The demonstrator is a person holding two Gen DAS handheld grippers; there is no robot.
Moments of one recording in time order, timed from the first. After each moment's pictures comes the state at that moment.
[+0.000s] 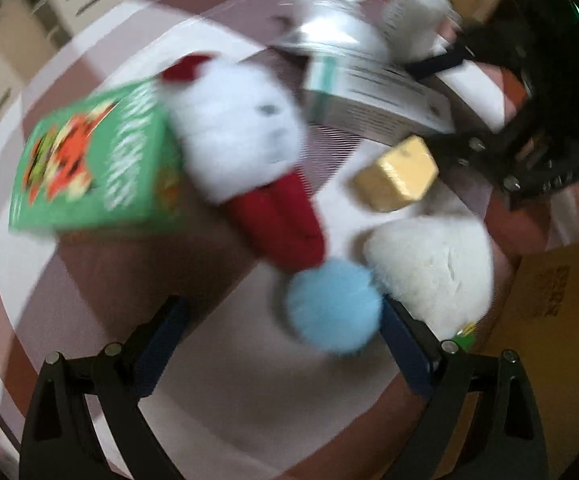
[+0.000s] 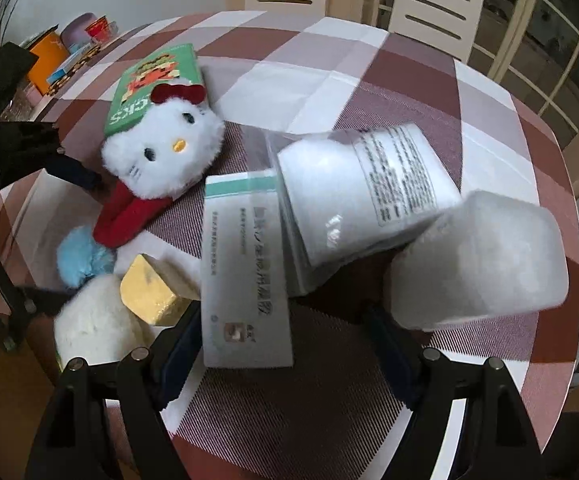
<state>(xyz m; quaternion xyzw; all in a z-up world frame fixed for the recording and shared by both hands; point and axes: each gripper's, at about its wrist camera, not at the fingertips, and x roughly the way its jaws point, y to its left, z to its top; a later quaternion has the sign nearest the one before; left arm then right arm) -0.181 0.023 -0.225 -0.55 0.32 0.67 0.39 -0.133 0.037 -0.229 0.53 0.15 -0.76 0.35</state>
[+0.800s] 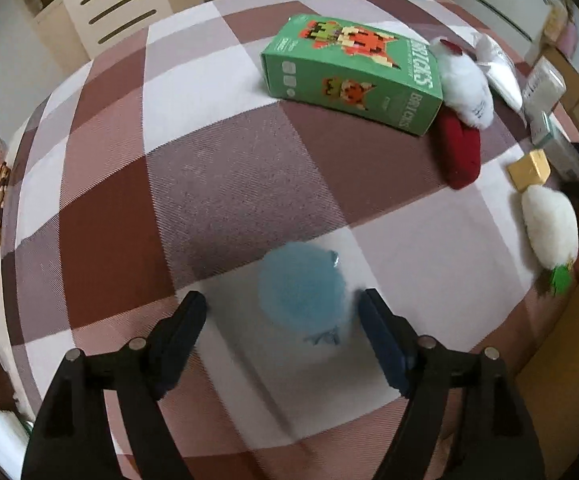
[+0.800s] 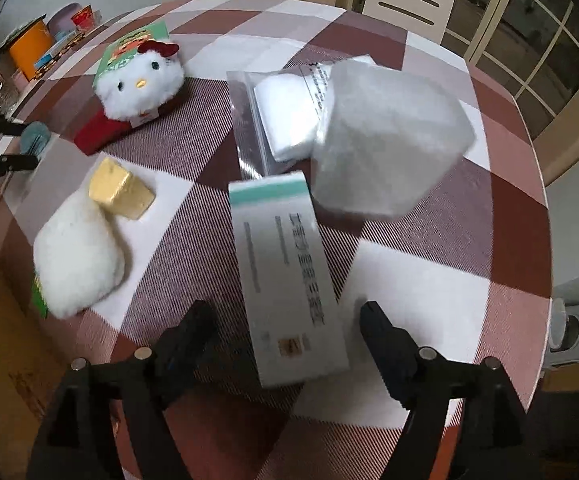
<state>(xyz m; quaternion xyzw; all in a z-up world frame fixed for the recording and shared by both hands) -0.198 -0.137 -0.214 -0.57 0.19 0.77 0.20 -0.111 0.095 -0.235 0.54 0.16 -0.76 0.31</state>
